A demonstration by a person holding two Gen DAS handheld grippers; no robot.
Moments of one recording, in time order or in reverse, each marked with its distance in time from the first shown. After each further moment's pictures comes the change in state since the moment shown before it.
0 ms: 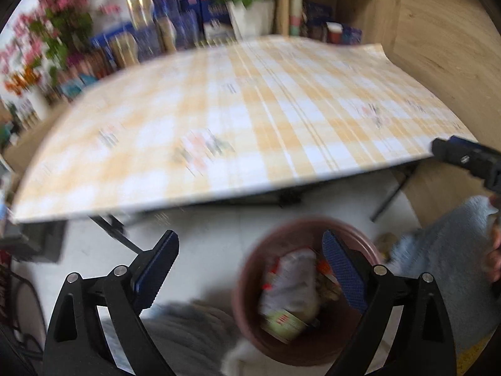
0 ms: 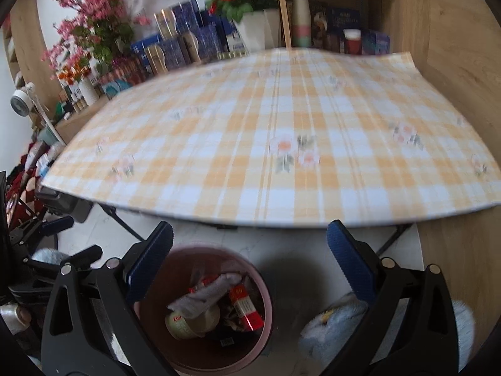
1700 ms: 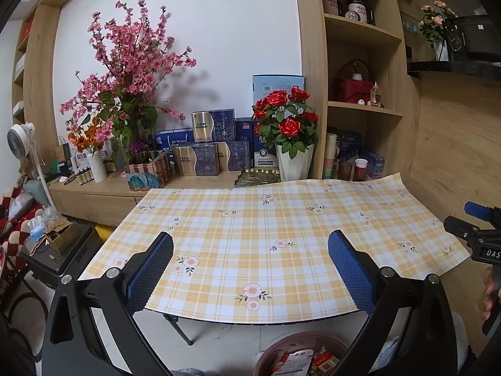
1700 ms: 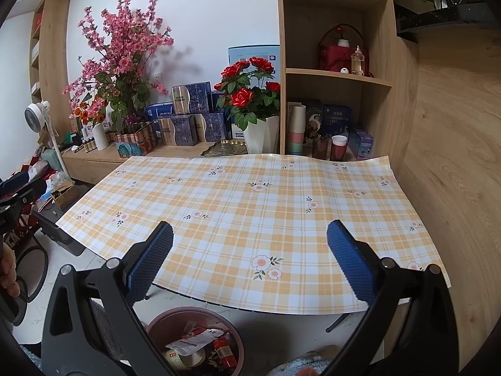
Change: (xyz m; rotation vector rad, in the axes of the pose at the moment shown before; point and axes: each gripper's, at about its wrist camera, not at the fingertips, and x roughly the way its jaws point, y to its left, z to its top) left arm -0.194 0.024 0.098 -0.149 -0.444 0.139; right arm -0.148 0.016 0.097 -0.117 -0.280 -0.055
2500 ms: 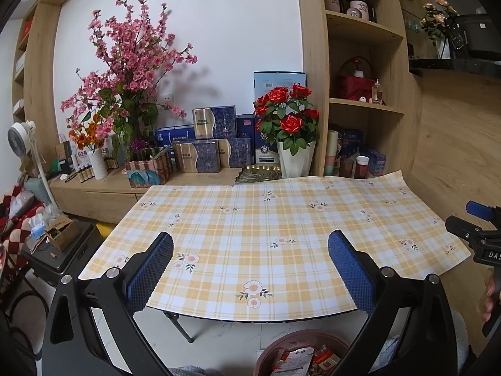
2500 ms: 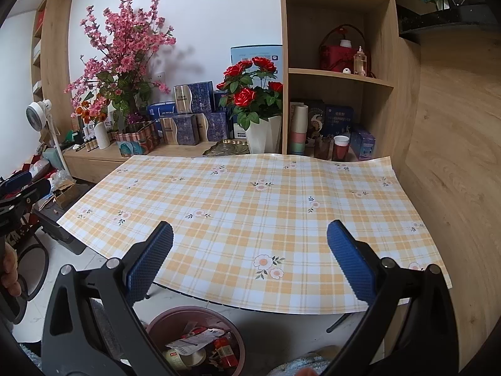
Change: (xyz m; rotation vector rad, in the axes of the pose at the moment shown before) left arm 0.006 0.004 -0.004 -0.006 0.017 0.007; right arm 0.000 0.000 0.002 -0.010 0.002 0.005
